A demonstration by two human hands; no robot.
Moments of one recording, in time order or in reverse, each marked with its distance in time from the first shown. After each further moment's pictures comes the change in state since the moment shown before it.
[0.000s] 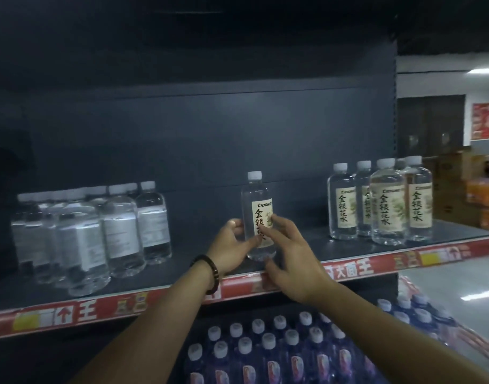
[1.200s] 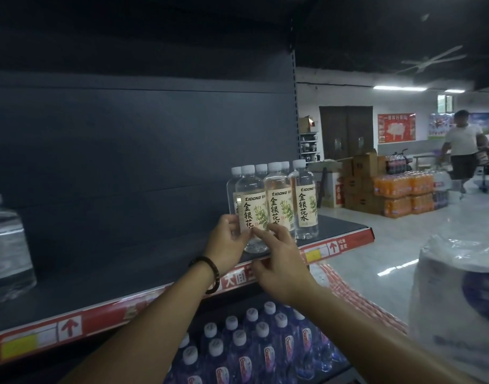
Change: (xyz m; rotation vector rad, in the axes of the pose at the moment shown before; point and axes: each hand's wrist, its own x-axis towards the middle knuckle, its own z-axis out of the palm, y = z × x) left_hand 0.046 0.062 0.213 -0.075 -0.036 0.154; right_hand -0.071 0.108 -0.128 -0.135 0.102 0.346
